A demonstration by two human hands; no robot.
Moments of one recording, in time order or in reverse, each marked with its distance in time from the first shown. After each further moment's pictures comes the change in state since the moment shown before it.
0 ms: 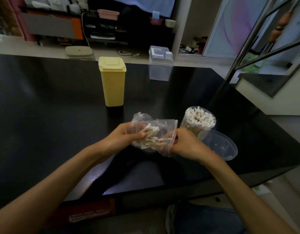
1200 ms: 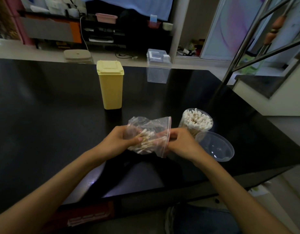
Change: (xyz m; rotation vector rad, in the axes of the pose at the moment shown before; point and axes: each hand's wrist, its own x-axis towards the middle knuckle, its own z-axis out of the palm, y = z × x) left_hand 0.001 -0.005 -0.003 0.198 0.106 0.065; right_hand -0.003 -0.005 0.005 0.376 0.069 -0.009
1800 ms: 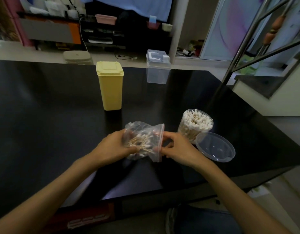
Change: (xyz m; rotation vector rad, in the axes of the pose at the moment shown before) left_hand -0.004 -0.010 -0.010 0.487 -0.005 -0.099; right_hand 0.001 0.007 0.004 -0.237 -0.079 -0.057
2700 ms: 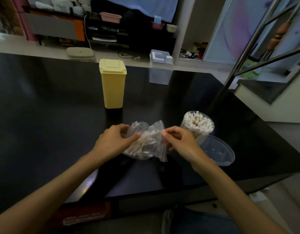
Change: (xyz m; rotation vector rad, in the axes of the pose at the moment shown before) left_hand 0.006 0.002 0.006 -0.060 0.203 -0.123; right_hand 0.003 -0.004 -0.003 0.326 0.204 0.142
